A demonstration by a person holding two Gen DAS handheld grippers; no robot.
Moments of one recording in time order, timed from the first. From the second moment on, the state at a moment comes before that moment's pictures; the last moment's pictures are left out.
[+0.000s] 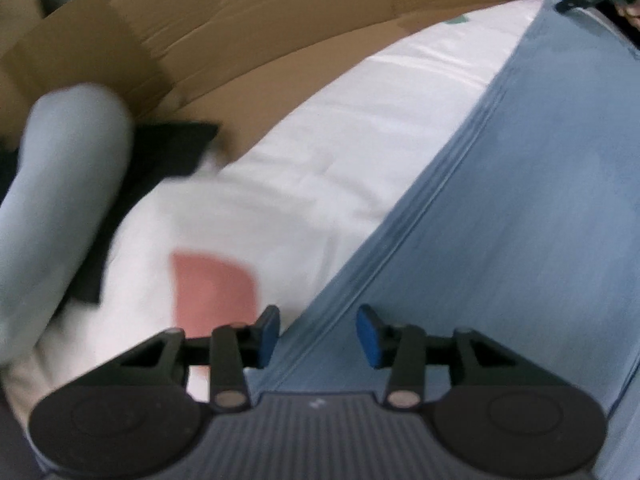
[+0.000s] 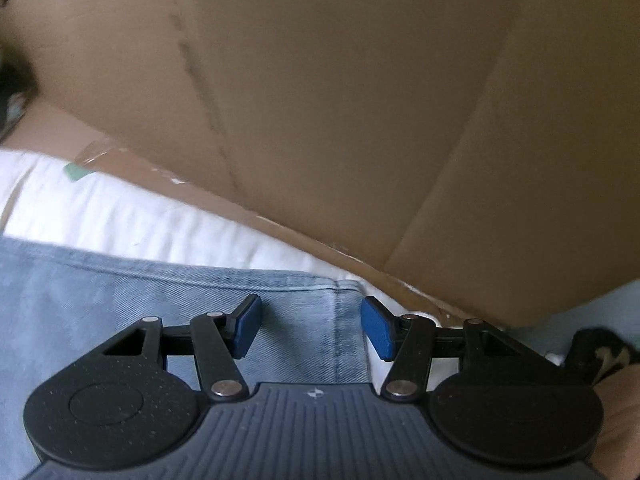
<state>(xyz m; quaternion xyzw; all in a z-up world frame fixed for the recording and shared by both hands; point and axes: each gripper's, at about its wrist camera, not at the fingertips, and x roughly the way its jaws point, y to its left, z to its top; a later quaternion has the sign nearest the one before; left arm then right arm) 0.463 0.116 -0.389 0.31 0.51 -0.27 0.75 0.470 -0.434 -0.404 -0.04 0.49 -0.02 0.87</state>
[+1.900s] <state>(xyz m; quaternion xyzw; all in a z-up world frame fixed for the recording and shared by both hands) 0.443 0.194 -0.388 0.33 0.51 -0.20 0.77 0.385 -0.412 -0.379 -0.03 0.48 -0.07 0.87</state>
